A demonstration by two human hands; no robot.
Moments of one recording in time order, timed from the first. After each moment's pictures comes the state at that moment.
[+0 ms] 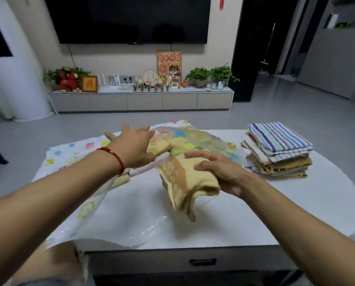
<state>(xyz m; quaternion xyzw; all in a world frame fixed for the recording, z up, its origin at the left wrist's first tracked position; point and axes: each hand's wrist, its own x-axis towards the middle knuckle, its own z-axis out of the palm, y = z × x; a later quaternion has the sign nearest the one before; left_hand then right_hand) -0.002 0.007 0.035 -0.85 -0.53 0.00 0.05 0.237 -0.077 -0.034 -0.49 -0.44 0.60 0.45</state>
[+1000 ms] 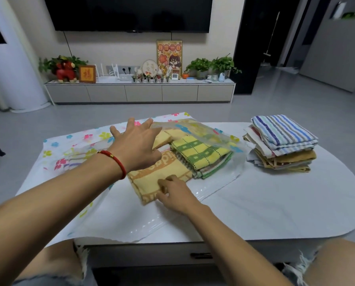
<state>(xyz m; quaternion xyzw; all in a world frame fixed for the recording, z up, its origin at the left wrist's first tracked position) 0.002 -0.005 0.015 -0.86 -0.50 -0.06 0.06 0.136 -0.050 -0.139 -0.65 -0.71 0.21 0.16</state>
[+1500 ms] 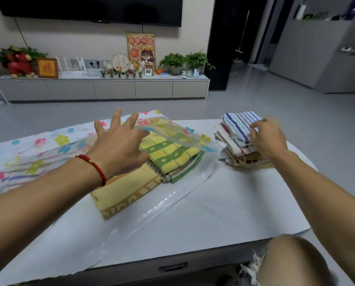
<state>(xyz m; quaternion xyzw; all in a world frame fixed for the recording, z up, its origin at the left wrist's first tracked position) 0.064 0.011 0.005 -0.89 -0.45 -0.10 0.08 0.470 -0.049 -0.050 -0.84 -0.48 -0.11 0.24</state>
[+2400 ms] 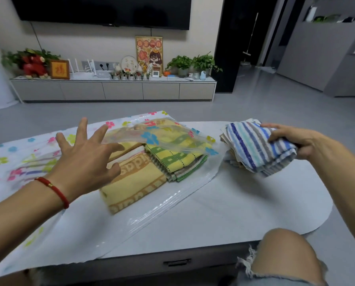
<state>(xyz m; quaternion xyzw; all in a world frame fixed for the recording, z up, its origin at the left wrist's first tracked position) -0.014 -0.009 -0.005 -0.84 -0.52 -0.07 0.11 0.477 -0.097 0.013 -0.69 -0.26 0.51 0.45</state>
